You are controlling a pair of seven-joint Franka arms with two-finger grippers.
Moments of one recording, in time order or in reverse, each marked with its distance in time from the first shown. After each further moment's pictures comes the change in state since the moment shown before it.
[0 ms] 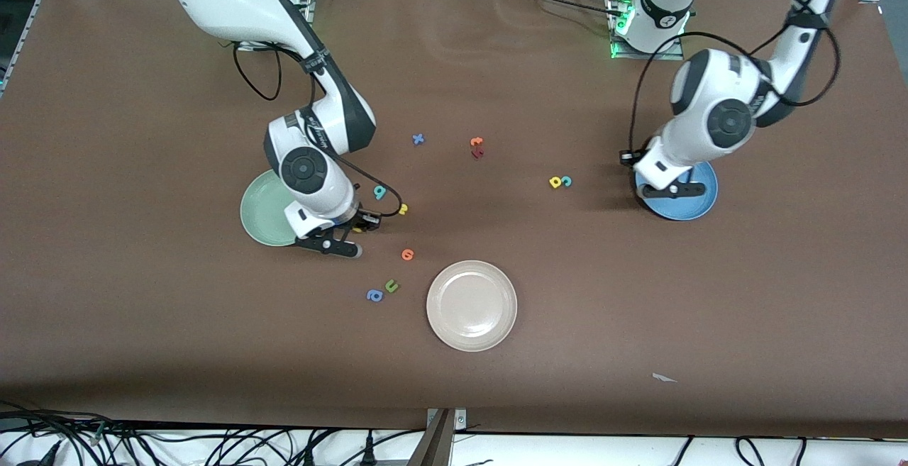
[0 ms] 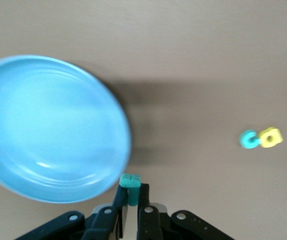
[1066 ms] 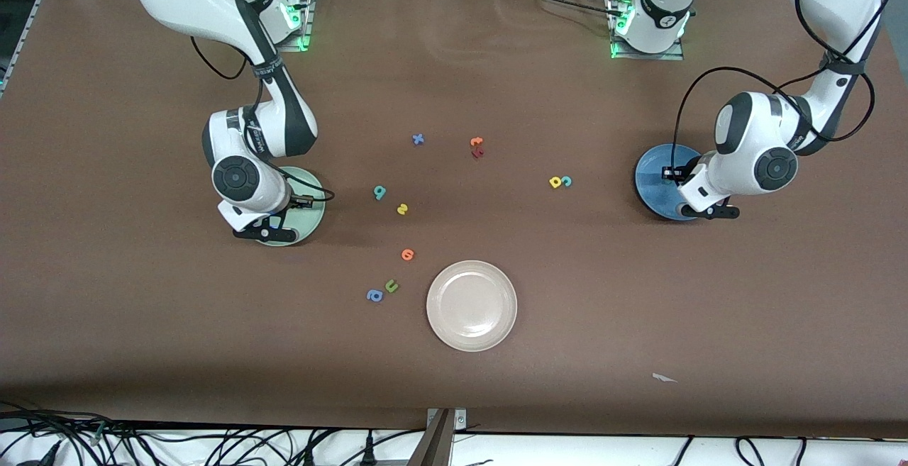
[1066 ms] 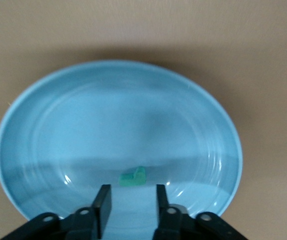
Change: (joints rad) left arm 0.161 0.201 0.003 0.028 0.124 0.087 0.113; right arm -0.007 -0.082 -0.160 -0.279 0.000 0.018 -0.262
